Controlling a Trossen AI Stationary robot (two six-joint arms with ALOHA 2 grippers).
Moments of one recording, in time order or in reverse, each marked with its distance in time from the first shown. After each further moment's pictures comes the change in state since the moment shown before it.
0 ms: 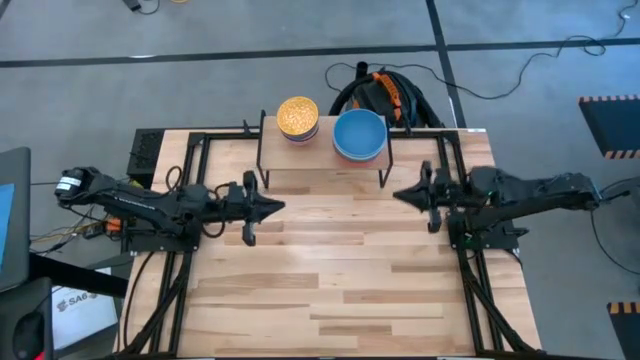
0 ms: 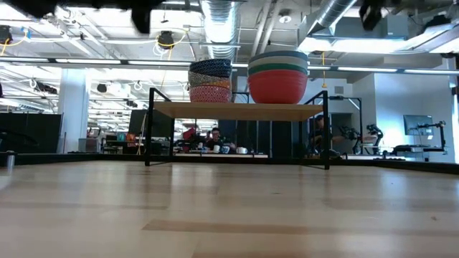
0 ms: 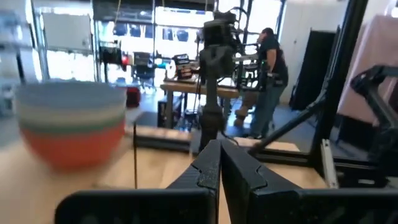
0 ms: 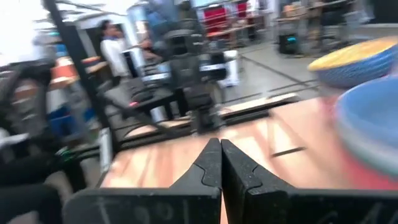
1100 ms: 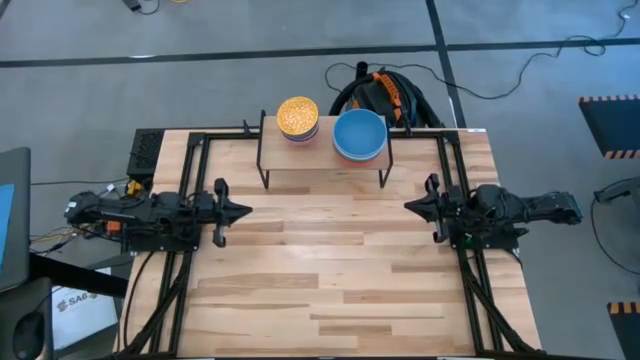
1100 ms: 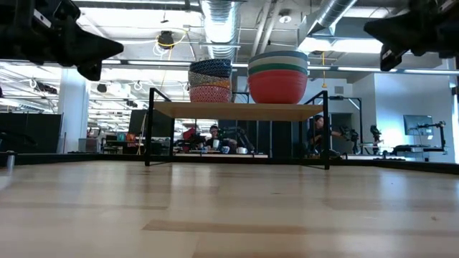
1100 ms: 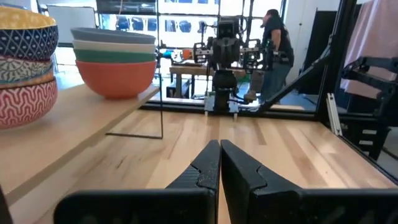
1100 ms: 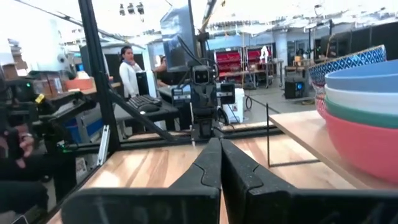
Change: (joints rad) left arm 0.025 -0.787 -0.437 -0.404 0.021 0.018; right arm -0.019 -0.471 -0.499 0.216 -0.051 -0.142
